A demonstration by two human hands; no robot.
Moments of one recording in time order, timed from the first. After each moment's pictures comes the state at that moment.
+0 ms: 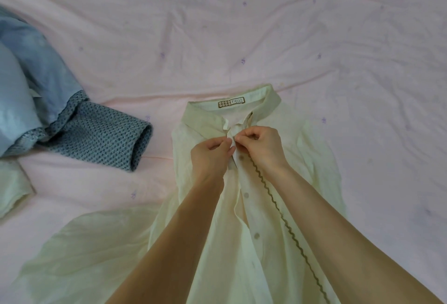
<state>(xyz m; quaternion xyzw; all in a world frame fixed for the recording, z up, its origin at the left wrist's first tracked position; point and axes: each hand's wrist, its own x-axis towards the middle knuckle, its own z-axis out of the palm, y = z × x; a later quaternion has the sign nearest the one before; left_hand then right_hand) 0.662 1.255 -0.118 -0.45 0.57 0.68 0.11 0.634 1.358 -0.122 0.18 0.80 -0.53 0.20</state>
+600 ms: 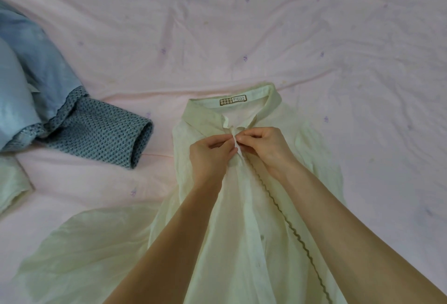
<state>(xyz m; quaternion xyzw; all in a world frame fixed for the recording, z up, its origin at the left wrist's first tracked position) 0.668 1.250 -0.117 -0.39 0.61 0.68 0.09 0.634 1.367 -0.121 0.18 0.71 -0.63 0.25</state>
